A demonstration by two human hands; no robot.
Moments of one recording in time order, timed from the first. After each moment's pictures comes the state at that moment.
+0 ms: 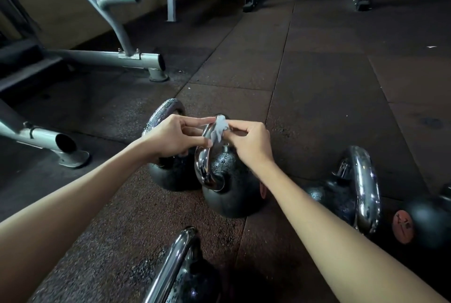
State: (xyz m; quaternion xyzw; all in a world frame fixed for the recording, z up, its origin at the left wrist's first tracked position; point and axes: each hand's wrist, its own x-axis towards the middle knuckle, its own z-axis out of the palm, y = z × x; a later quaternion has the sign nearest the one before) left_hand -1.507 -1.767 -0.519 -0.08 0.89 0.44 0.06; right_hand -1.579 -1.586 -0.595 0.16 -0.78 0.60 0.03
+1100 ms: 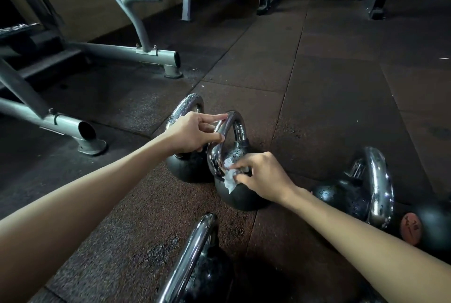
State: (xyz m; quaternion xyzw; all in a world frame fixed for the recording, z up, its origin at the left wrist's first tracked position) left_hand -1.491 -1.779 -0.525 -0.08 0.91 0.40 0.01; right_hand -1.529 -1.563 -0.623 0.37 -0.85 0.36 -0.02
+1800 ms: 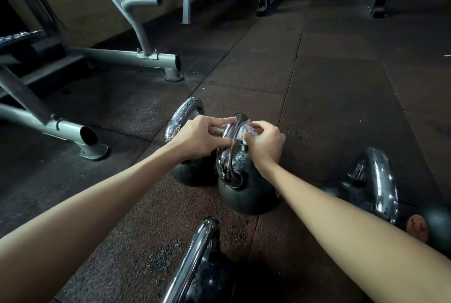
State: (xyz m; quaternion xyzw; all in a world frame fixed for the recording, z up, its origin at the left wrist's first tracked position) left_hand -1.499 -1.763 -0.531 -0.08 0.93 0.36 -0.02; right_hand -1.574 -1.610 -0.608 0.04 -0.82 0.55 0.11
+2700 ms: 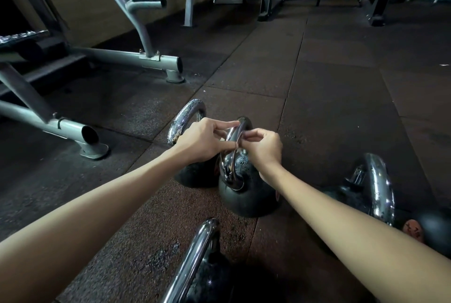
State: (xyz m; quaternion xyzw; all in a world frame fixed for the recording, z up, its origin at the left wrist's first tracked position) left_hand -1.500 -1.759 -0.533 -0.08 0.95 0.31 -0.04; right_hand -1.565 -1.606 -0.599 0.04 -0.75 0.66 -0.03
